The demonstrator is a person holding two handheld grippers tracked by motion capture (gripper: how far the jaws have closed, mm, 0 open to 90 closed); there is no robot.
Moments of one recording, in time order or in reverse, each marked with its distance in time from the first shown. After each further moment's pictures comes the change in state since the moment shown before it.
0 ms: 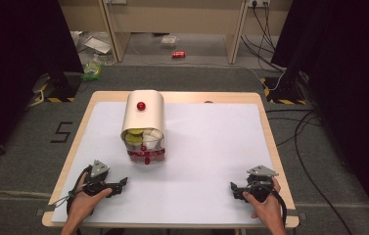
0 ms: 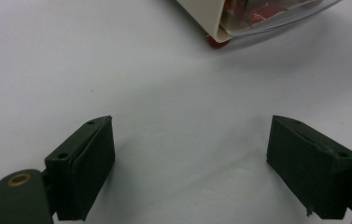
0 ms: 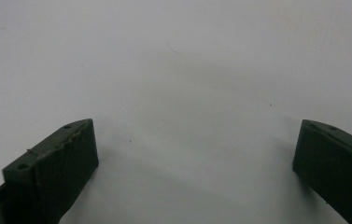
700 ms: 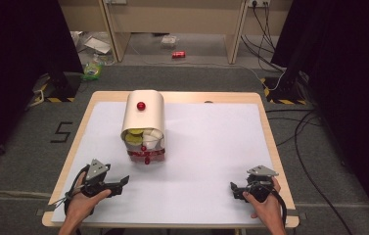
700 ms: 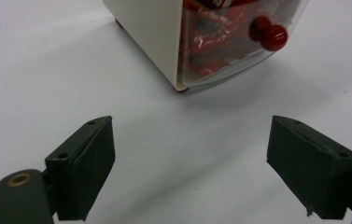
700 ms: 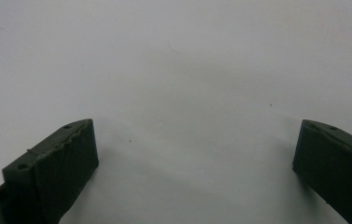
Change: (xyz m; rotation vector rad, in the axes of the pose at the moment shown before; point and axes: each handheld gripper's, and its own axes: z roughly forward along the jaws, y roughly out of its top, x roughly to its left) left arm -0.014 0.016 -0.026 -0.105 -0.044 0.027; right arm 0.000 0.000 0.000 0.000 0.000 -0.001
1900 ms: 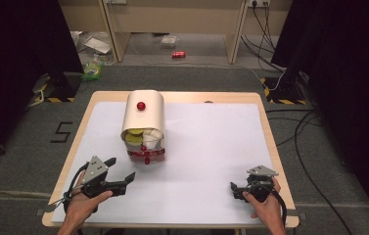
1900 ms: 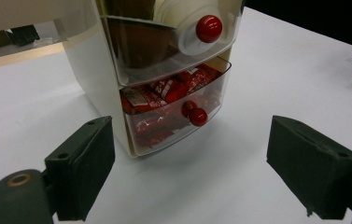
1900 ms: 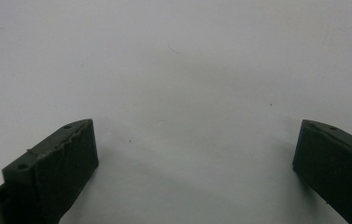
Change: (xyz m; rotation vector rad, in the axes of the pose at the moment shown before) left arm -0.029 0.034 -0.029 -0.154 -0.074 0.054; right arm 0.000 0.000 0.000 0.000 0.000 0.000
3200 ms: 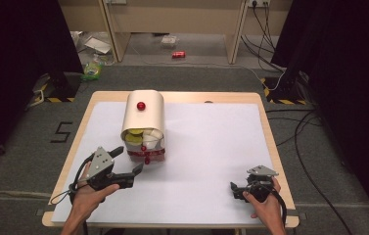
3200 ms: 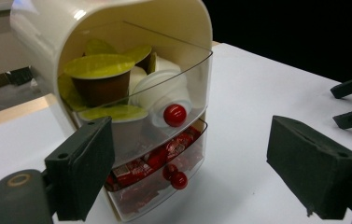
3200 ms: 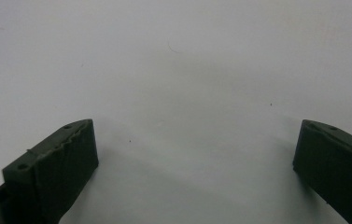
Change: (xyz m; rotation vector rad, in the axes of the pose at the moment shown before) left arm -0.017 0.039 0.002 -0.111 -0.030 0.071; right arm 0.000 0.000 0.000 0.001 0.002 0.003
